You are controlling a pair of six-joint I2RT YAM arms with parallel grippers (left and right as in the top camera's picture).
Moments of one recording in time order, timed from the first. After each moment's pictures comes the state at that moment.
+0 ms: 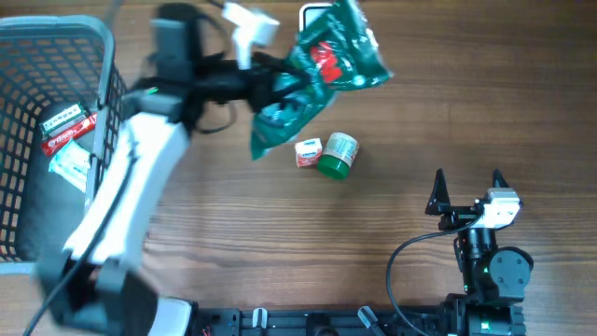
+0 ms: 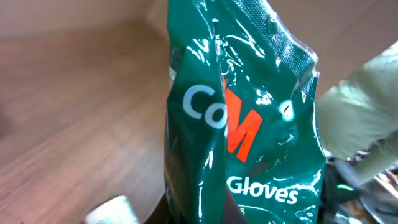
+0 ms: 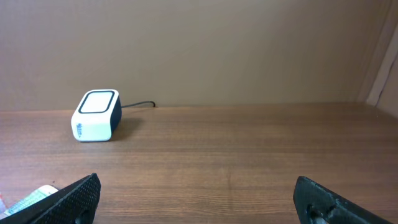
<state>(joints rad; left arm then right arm) -0.23 1.62 1.41 -0.40 1.05 -0.09 -0.09 0.02 0.01 0.00 -0.08 0.02</state>
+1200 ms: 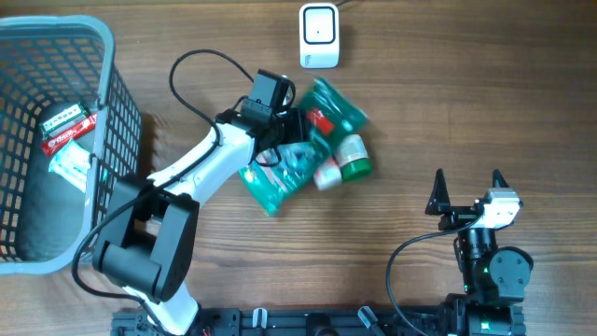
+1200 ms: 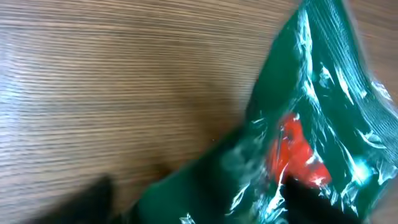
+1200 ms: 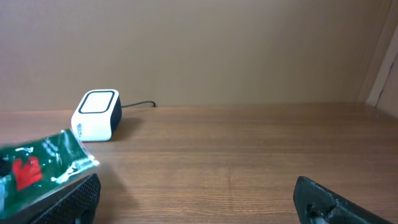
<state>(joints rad) -0.44 1.83 1.17 -0.33 0.16 -0.52 -0.09 0.02 0.01 0.00 -0.08 0.02</state>
